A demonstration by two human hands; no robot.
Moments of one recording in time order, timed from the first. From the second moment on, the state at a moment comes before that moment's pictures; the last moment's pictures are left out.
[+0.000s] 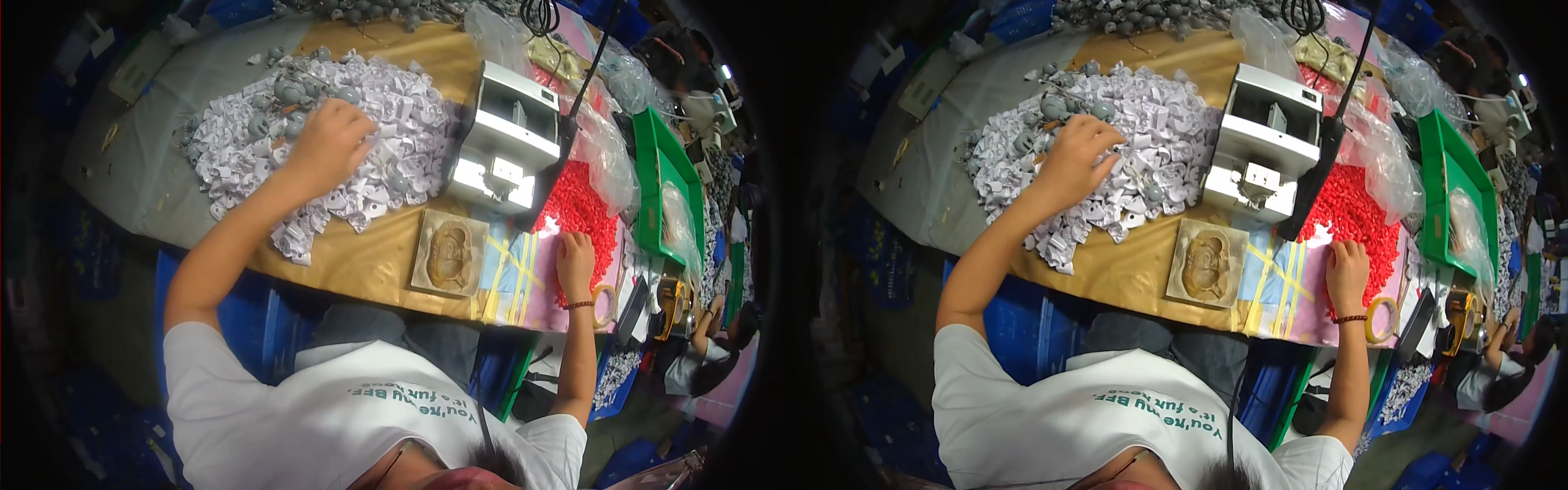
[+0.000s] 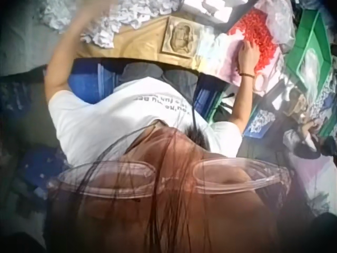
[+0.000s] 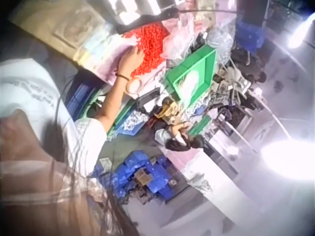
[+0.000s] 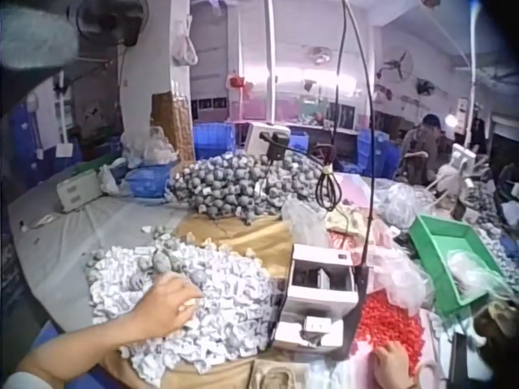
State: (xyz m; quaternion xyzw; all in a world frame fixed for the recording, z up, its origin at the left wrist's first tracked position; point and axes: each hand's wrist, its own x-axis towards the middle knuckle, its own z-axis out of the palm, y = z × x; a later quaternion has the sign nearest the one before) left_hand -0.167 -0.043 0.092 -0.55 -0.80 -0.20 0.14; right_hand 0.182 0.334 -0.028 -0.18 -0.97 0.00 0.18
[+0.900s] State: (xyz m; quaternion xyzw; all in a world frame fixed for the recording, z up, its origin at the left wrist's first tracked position) left_hand -0.028 -0.004 0.013 -0.64 -0.66 -0.39 -0.10; right_hand 0.157 0.236 0.011 -0.13 -0.88 0.42 0.21
